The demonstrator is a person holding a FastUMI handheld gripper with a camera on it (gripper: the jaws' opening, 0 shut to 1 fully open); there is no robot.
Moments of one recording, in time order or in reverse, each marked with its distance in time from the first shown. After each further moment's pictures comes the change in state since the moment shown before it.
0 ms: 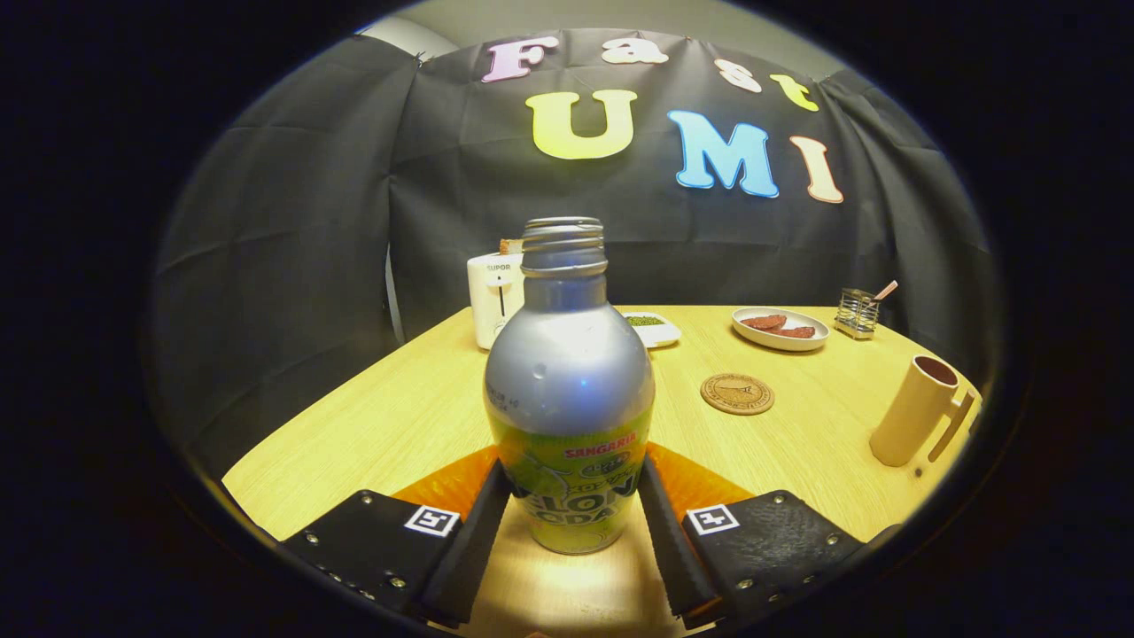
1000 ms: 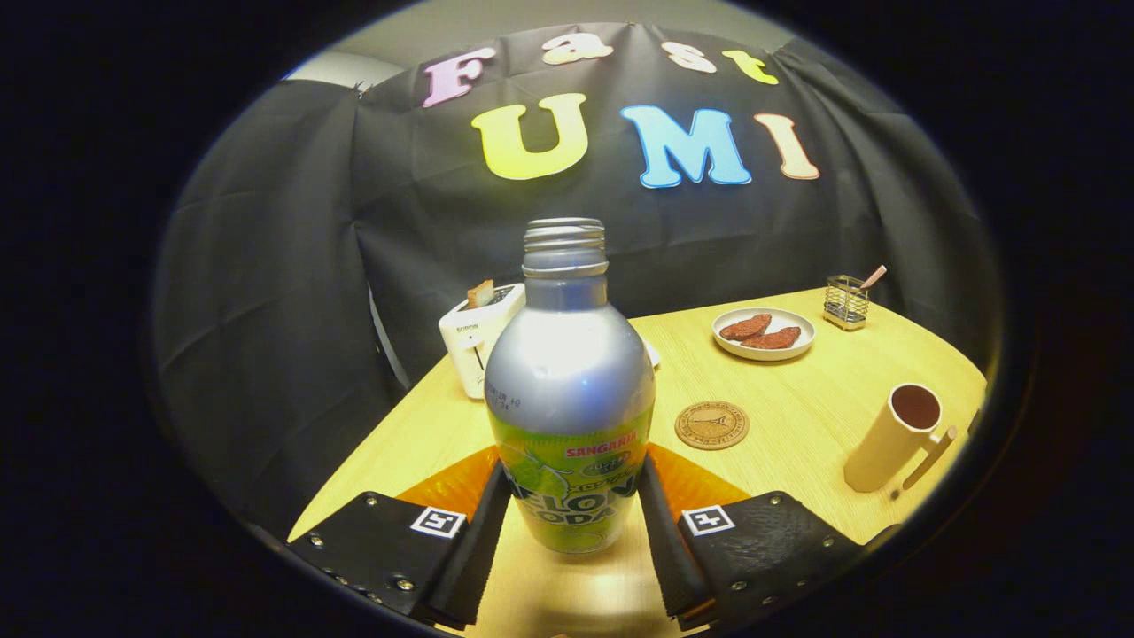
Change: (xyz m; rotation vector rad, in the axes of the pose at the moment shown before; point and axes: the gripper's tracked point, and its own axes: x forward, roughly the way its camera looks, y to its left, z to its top) arm -0.015 -0.043 0.077 0.187 0.008 0.012
